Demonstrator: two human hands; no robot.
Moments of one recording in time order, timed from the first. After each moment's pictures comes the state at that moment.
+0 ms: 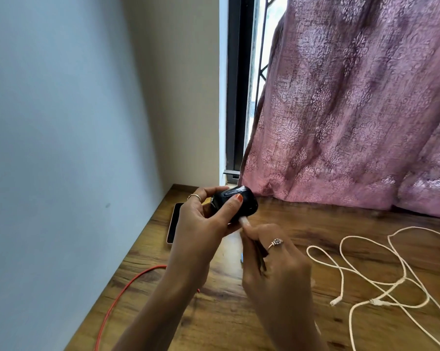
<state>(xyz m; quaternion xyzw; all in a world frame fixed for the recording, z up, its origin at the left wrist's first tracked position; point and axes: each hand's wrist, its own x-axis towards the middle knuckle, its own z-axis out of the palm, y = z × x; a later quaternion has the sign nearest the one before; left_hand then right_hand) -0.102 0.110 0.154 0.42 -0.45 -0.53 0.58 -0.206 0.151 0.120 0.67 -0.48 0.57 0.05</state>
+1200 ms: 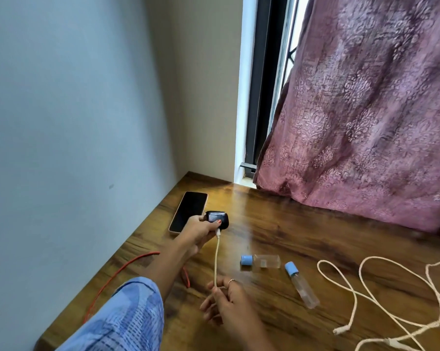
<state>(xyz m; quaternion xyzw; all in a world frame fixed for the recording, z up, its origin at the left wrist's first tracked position) -0.089 -0.022 -0.002 0.60 -0.28 -0.59 0.46 -0.216 0.106 -0.008 0.51 -0.51 0.26 -0.64</state>
